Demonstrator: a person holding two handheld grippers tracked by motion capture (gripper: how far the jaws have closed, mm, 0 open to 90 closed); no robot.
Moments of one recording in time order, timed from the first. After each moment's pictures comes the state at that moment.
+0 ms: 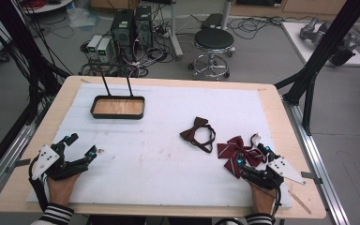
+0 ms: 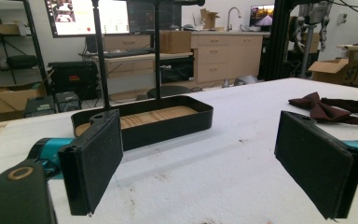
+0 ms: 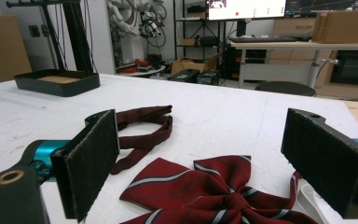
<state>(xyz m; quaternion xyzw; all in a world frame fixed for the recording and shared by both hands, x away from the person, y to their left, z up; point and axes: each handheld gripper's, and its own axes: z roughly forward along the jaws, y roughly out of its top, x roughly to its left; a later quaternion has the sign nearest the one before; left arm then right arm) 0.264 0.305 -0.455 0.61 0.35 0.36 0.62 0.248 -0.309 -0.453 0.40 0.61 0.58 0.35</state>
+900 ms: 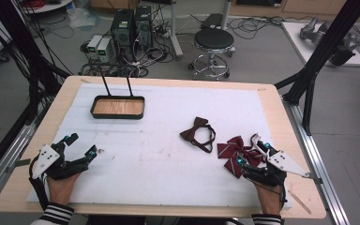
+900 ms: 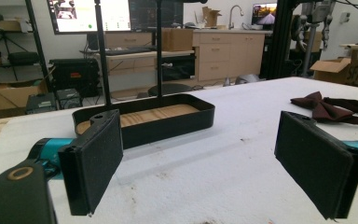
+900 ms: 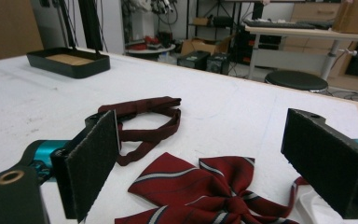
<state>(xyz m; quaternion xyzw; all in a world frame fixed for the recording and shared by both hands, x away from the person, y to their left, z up) 0.265 0.305 -0.455 0.61 0.35 0.36 0.61 0.250 -0.309 -0.429 0.39 0.66 0.55 0.33</state>
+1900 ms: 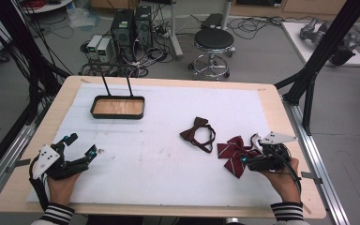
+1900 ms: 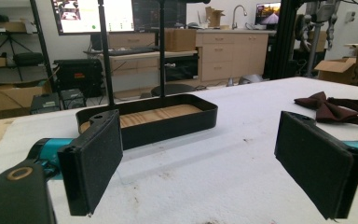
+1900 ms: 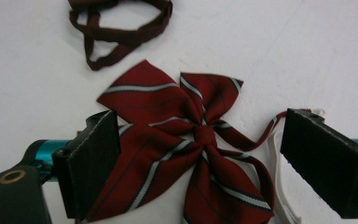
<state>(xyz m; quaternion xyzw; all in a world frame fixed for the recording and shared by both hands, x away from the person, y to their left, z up) 0.265 0.304 -0.455 0.61 0.36 0.37 0.61 0.294 -0.323 -0.400 0.41 0.82 0.35 0.22</state>
